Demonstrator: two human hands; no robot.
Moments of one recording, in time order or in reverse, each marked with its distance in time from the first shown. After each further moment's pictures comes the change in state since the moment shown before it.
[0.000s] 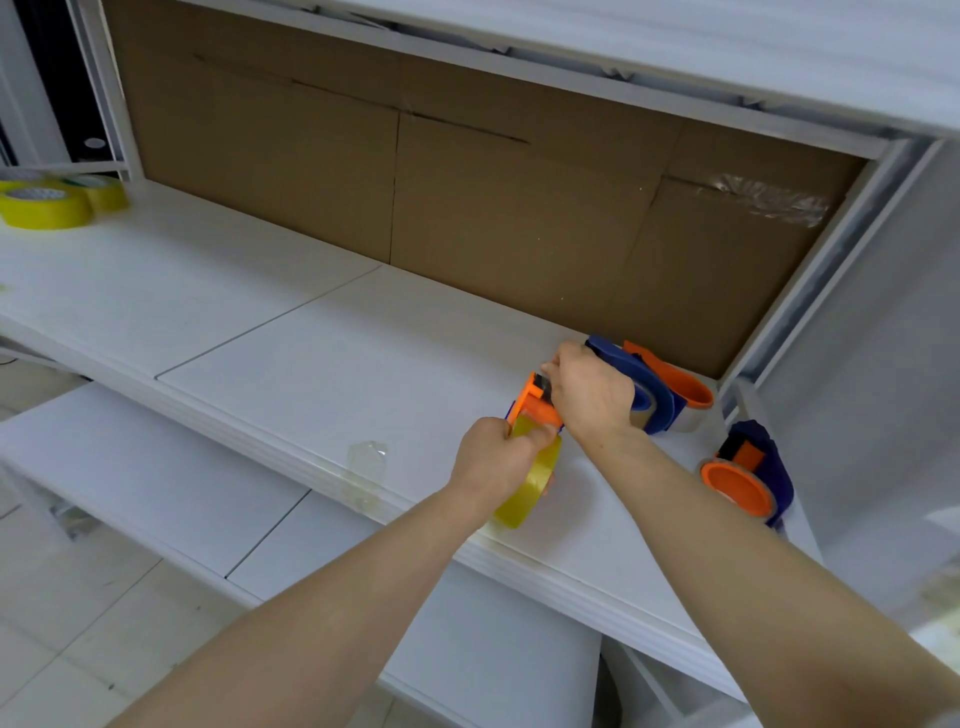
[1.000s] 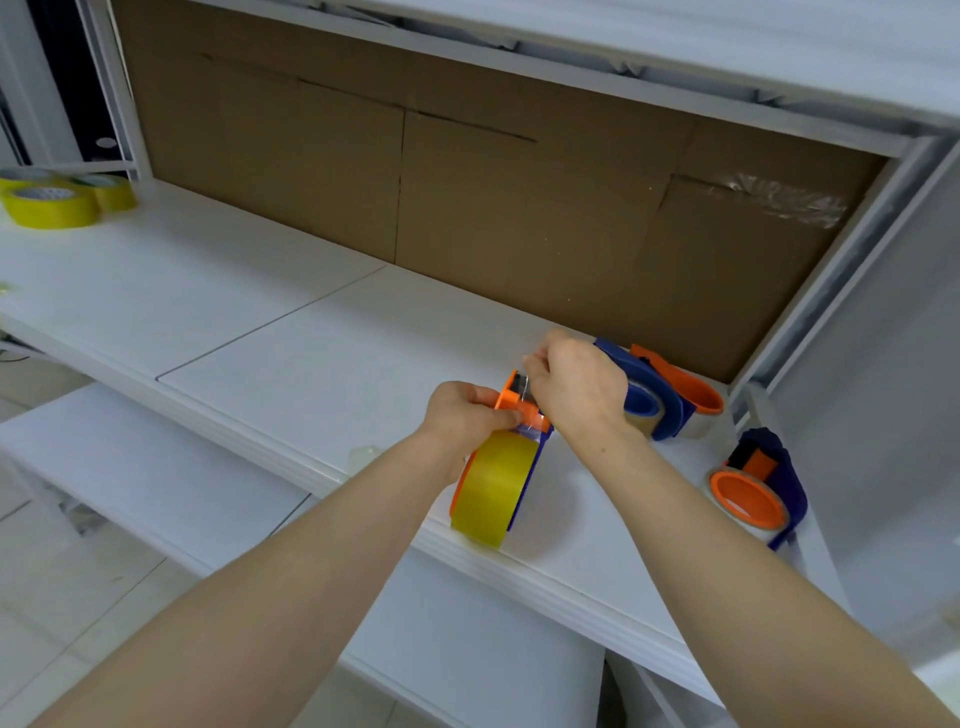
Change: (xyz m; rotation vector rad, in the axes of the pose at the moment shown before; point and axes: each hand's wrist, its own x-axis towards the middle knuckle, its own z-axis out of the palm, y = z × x) left_hand 0.023 0.024 -0.030 -0.052 0.056 -0.097; right_hand -0.003 -0.027 -0.034 0.173 -0.039 0.001
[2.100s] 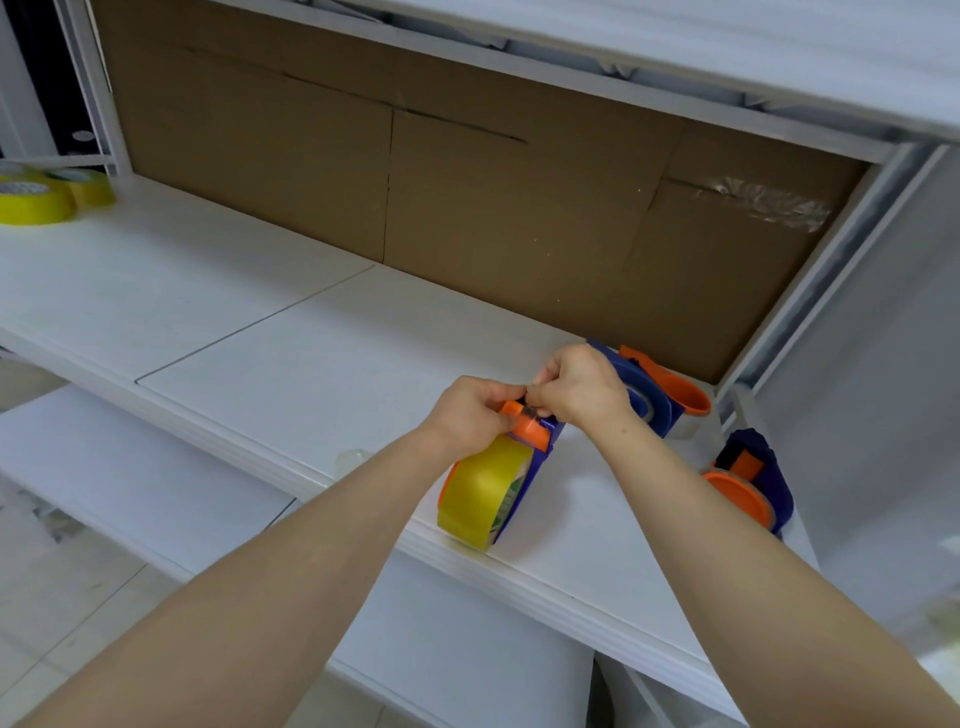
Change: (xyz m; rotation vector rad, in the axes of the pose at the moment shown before) left_hand 0.018 -0.001 0.004 0.358 -0.173 0.276; right_hand 0.015 0.019 -0.001 0.287 -0.300 0.226
